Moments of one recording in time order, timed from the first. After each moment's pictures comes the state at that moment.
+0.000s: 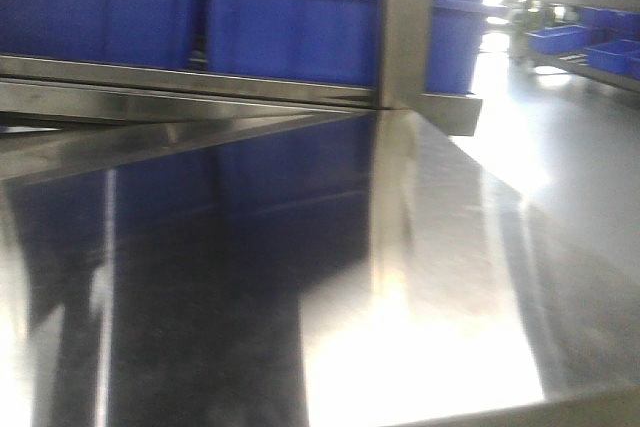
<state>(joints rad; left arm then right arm) -0.10 0.00 -0.49 0.02 0.66 -0.04 0.33 0.07 -0.43 -0.23 0.54 0.17</state>
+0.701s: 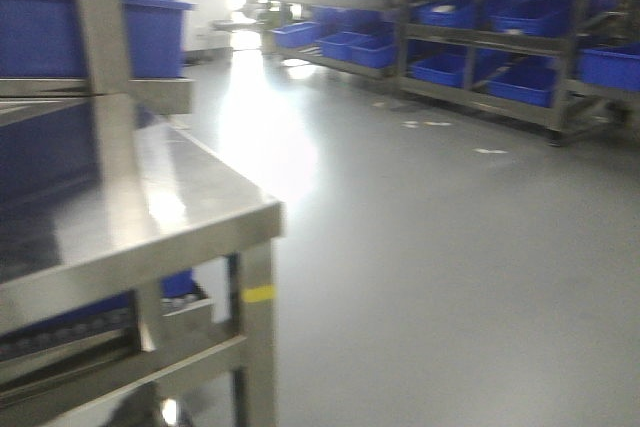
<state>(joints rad) -0.10 0.00 -0.49 0.02 0.66 -0.04 0.33 0.07 -0.43 -0.23 0.54 0.17</state>
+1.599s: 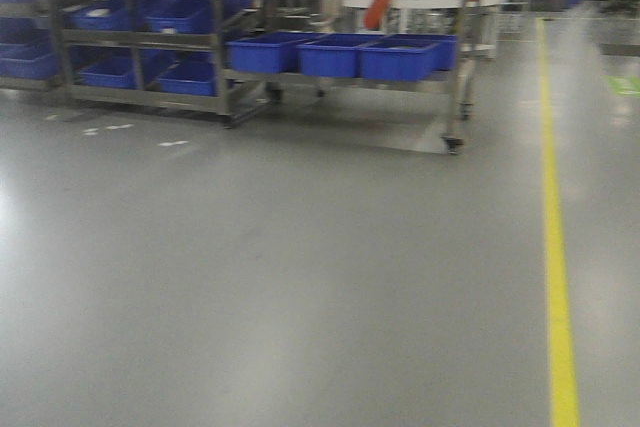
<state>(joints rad) -0.10 0.00 -0.49 0.02 0.66 -0.04 0.33 0.07 -0.43 -0.23 0.54 0.17</state>
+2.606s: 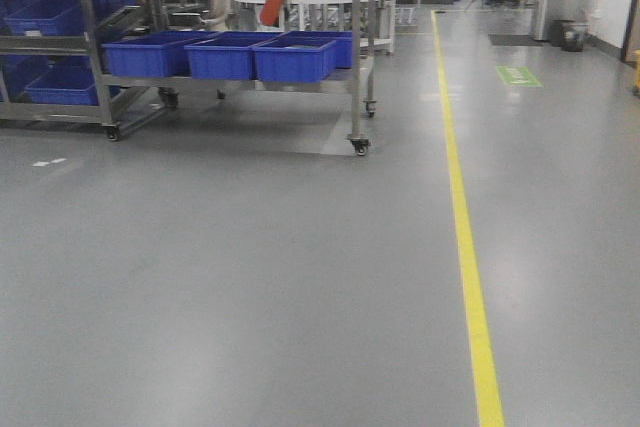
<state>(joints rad) -0.10 0.00 -0.49 0.02 0.66 -0.04 0.33 0.07 -0.43 -0.23 0.54 0.17</state>
